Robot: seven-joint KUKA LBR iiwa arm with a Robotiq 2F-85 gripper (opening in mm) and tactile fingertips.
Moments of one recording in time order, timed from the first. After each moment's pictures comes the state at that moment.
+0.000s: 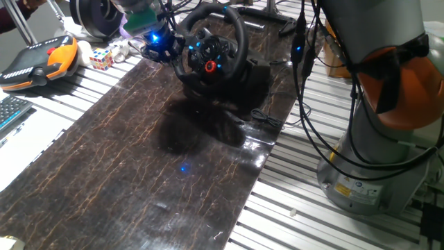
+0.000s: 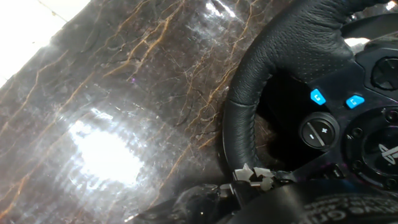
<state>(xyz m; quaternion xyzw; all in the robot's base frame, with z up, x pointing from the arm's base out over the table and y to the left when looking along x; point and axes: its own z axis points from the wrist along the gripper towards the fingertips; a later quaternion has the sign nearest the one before) 0.590 -0.054 0.163 0.43 0.89 -0.15 0.05</state>
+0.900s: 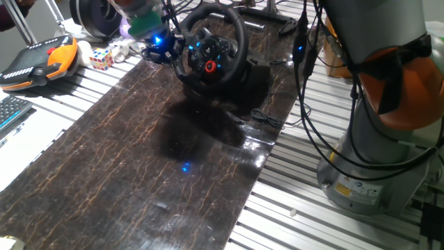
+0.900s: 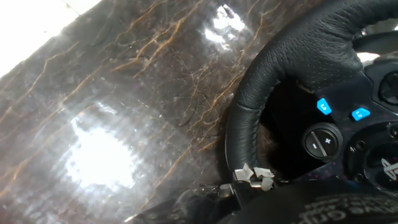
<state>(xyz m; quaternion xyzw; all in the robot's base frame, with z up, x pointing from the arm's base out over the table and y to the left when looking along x) 0.590 -0.054 0.163 0.36 0.92 -0.16 0.07</state>
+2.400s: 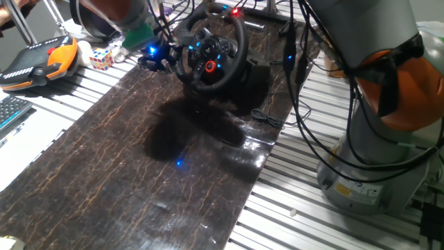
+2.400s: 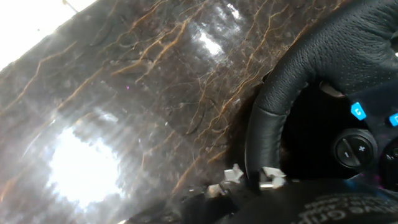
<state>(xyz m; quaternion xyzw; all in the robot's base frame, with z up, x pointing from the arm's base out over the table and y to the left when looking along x) 0.607 -0.056 0.132 0.40 0.90 -0.19 0.07</state>
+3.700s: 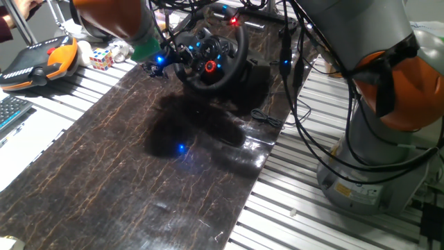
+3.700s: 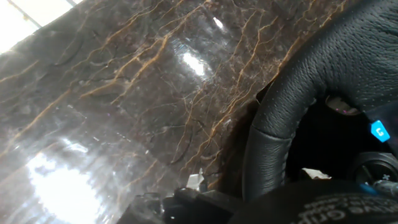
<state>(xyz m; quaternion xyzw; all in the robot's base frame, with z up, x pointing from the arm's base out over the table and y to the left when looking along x) 0.609 -0.089 0.099 0.40 0.88 -0.23 0.09</state>
